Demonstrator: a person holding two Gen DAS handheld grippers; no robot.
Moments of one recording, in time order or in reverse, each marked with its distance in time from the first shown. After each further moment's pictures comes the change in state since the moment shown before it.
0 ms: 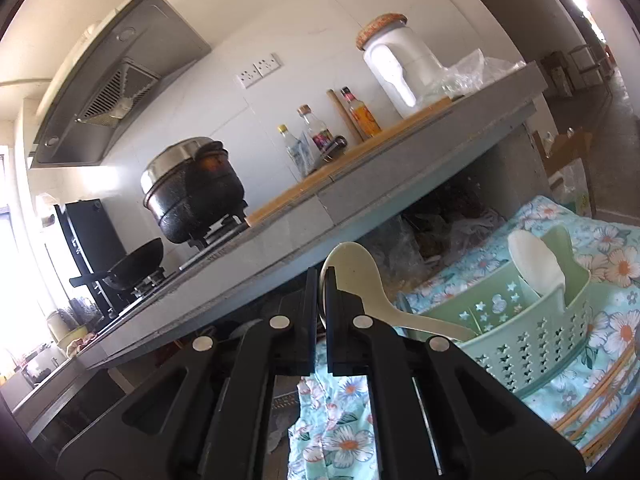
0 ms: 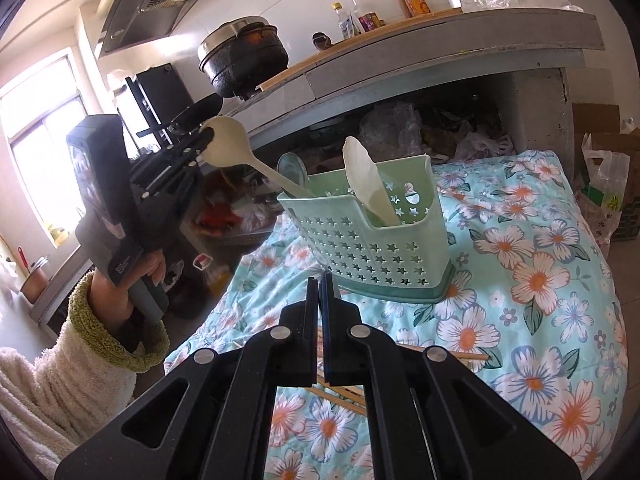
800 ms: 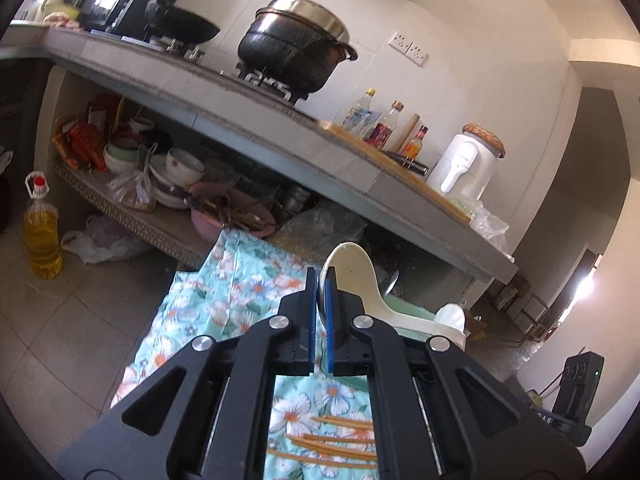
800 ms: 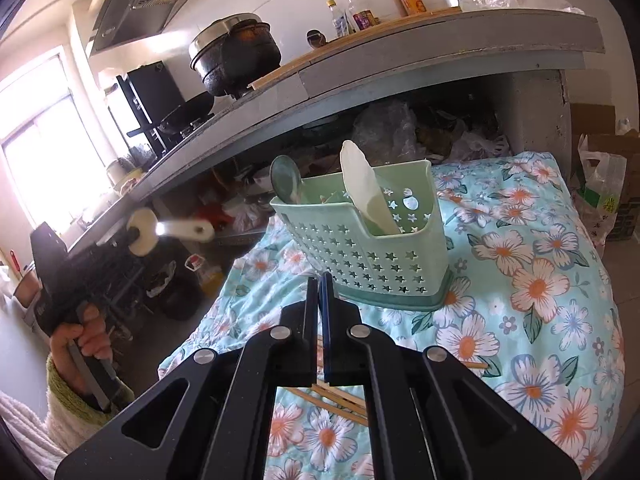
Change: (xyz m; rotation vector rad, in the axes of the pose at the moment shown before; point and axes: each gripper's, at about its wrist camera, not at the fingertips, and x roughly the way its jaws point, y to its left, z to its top) left arm -0.062 0.160 -0.125 -1.017 0.097 -0.325; right arm 0.011 0.005 0.008 0.004 0.015 -0.029
